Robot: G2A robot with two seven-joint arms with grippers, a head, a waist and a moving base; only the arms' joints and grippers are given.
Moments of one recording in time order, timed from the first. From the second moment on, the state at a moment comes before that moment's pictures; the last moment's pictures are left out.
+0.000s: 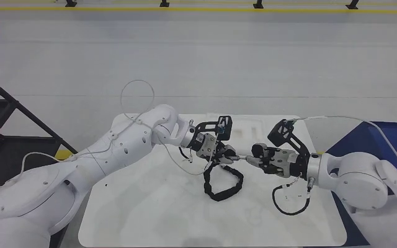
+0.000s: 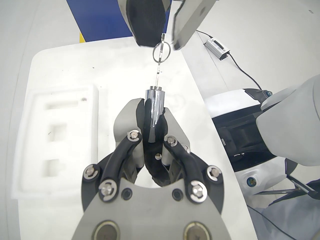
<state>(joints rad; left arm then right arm) 0.27 -1.13 -0.17 -1.20 0.46 -1.01 -0.31 -1.24 -0.73 1.35 -2.11 -0.26 -0.23 0.96</state>
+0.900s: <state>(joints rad) 0.42 -1.21 -0.17 -0.96 0.77 -1.01 -0.27 -1.21 -0.74 1.26 -1.95 -0.44 -0.60 0.88</state>
